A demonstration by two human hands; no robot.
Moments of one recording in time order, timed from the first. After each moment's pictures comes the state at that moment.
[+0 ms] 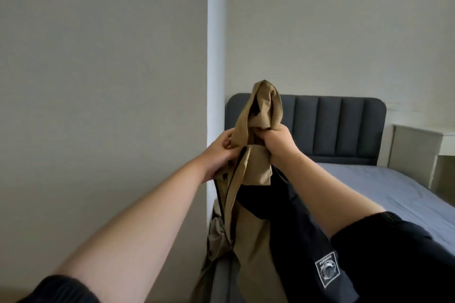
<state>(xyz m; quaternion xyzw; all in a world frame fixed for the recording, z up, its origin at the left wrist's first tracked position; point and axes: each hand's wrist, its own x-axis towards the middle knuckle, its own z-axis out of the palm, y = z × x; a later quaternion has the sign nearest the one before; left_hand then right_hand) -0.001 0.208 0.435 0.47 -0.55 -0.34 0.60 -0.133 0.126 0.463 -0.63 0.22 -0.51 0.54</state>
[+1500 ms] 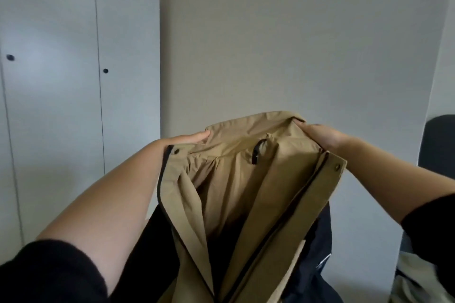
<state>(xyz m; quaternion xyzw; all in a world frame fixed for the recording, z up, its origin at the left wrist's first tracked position) 0.254 0.629 0.494 0.82 -0.20 -0.20 0.49 0.105 0.337 0.527 -0.83 0.13 -0.21 0.50</state>
